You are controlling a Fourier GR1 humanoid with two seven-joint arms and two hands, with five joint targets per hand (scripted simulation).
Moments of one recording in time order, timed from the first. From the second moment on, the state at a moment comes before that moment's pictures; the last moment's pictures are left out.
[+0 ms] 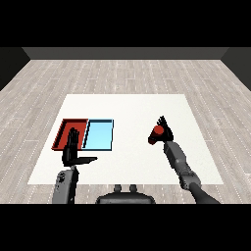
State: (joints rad) left arm 0.06 0.05 0.07 -1.66 0.08 -0.05 -0.37; right arm -0.69 -0.18 -0.24 -0.35 -0.20 0.28 -0.64
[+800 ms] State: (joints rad) left arm 0.02 0.06 0.09 -1.65 0.10 -0.04 -0.34; right arm -0.72 -0.16 -0.24 -0.31 -0.18 0.19 -0.63
